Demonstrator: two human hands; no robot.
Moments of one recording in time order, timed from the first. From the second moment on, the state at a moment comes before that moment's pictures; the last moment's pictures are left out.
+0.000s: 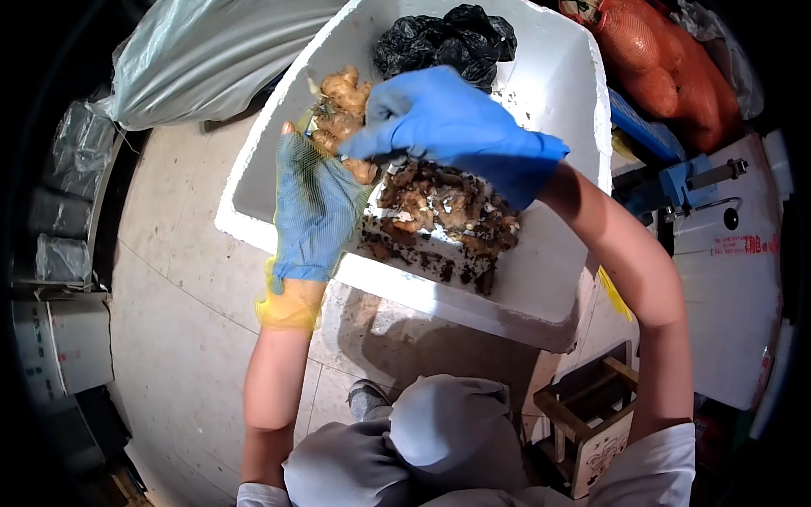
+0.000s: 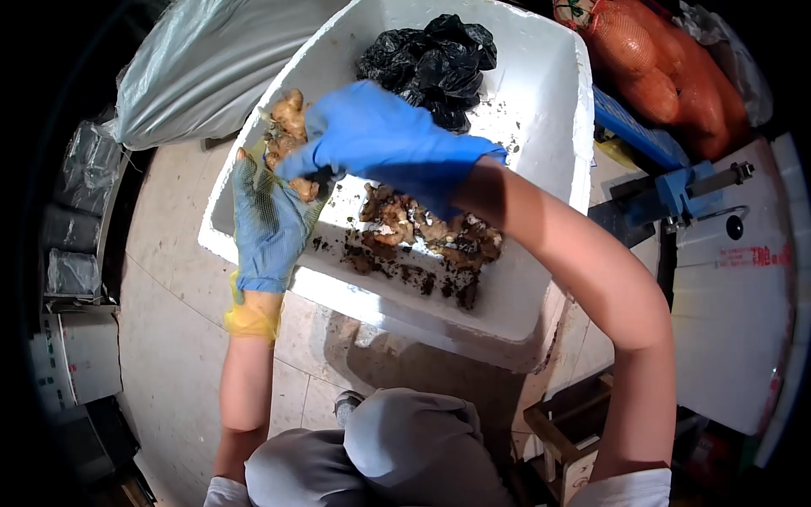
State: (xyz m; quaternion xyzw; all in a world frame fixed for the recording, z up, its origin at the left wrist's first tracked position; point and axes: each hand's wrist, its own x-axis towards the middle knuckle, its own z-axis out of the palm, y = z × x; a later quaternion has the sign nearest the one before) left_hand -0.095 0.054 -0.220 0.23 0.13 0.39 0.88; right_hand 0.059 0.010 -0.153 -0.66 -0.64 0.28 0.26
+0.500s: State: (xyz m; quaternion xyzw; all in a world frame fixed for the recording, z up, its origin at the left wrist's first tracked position) left_hand -0.102 0.051 -0.219 0.09 0.06 0.37 0.92; right_hand 0.158 0.007 -0.395 -0.67 -0.65 0.35 -0.08
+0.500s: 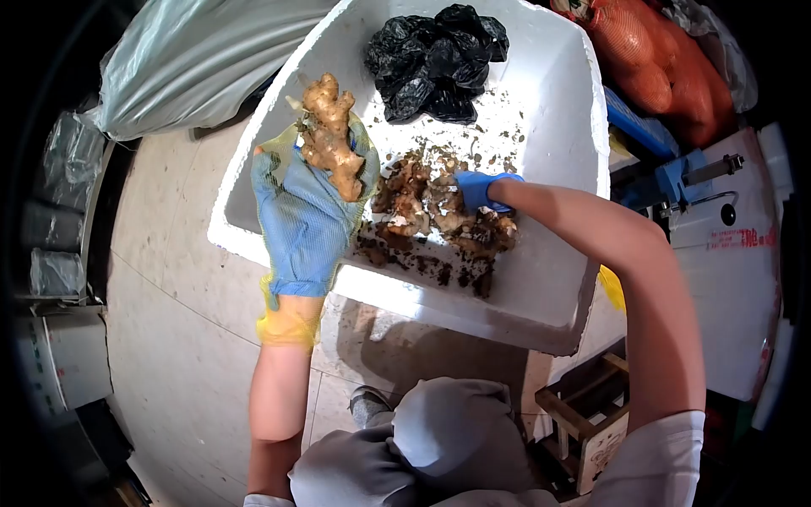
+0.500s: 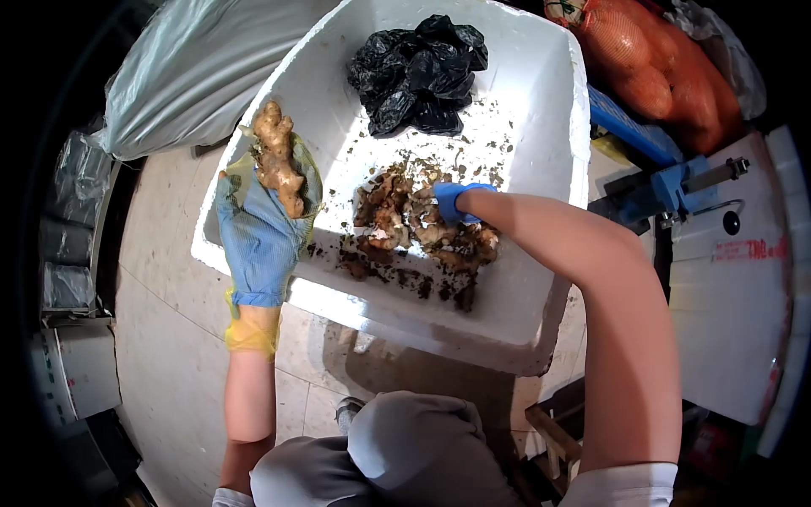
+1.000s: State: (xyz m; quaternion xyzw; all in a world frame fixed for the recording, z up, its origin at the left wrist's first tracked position) left_hand -0.102 0.053 -0.216 0.00 -0.03 0.29 0.96; right_hand 0.167 0.017 -0.169 -0.63 -0.59 0.43 0.27
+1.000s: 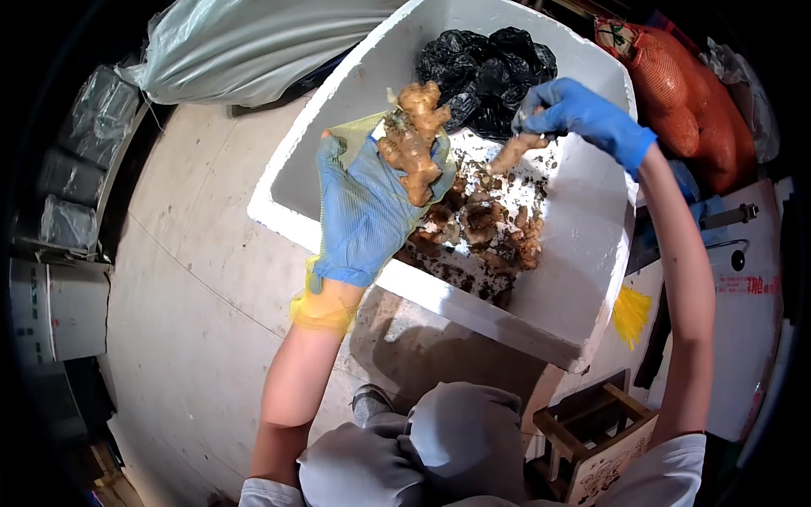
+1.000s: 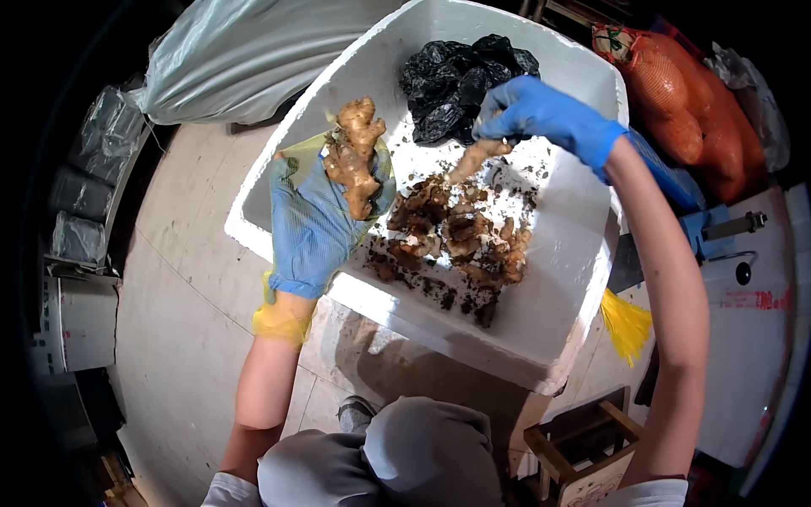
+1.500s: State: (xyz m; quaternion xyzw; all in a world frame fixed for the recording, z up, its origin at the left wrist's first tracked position) left_hand -0.098 0.050 -0.217 0.06 0.18 0.36 0.91; right_hand 0.037 0.071 -0.157 -0.40 -0.81 -0.19 0.38
